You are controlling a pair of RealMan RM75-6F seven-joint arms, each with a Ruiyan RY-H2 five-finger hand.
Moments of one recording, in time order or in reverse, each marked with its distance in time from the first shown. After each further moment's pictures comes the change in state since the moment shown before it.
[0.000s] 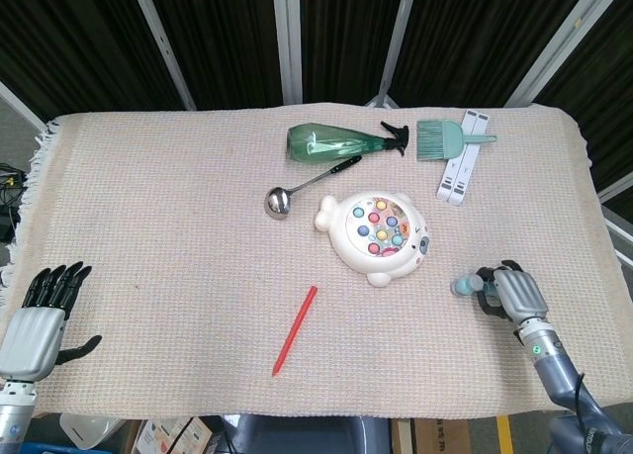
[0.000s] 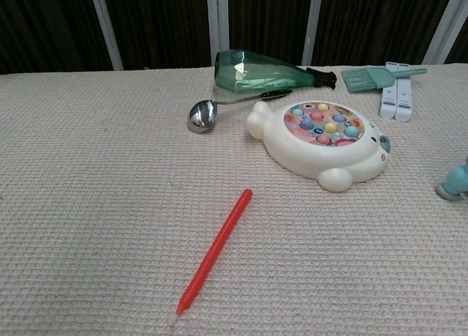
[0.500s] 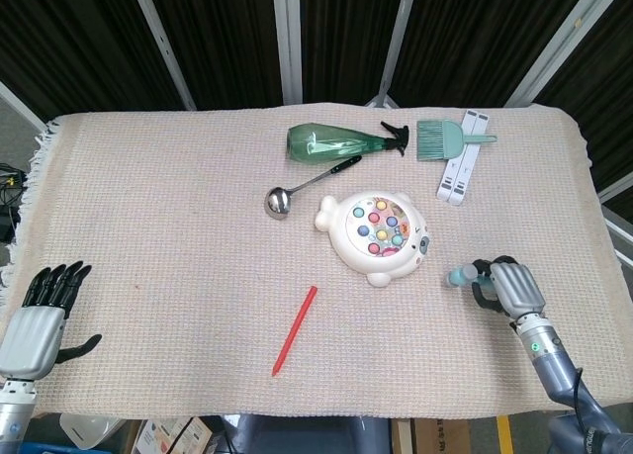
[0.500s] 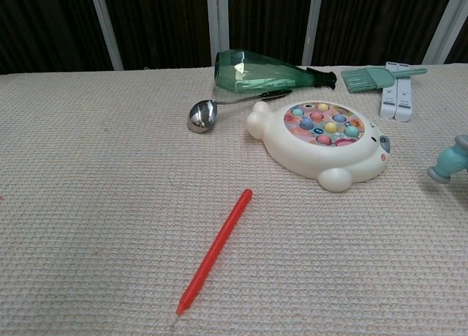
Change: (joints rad) left arm -0.006 -0.004 -0.004 0.013 -0.001 -0.005 -0.012; right arm 0.005 0.027 0.016 -0.049 -0.057 0.073 0.026
